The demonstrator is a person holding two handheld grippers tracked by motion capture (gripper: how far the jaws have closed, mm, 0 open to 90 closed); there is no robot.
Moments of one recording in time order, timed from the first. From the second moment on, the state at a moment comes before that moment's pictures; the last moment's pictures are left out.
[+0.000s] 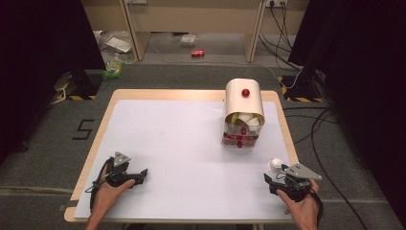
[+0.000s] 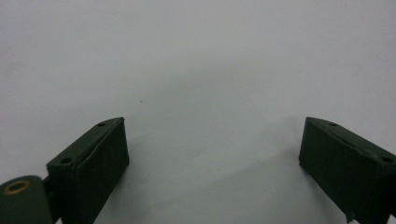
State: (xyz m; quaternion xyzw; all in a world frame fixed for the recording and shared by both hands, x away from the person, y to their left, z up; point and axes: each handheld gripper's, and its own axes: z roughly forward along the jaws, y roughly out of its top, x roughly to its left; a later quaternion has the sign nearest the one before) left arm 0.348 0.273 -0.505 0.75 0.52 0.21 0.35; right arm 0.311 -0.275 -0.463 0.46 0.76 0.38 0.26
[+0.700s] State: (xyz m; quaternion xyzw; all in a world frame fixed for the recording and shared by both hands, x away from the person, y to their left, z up) left arm 0.348 0.273 -0.505 0.75 0.52 0.21 0.35; right arm 0.298 -0.278 -0.484 0.46 0.79 0.34 0.22
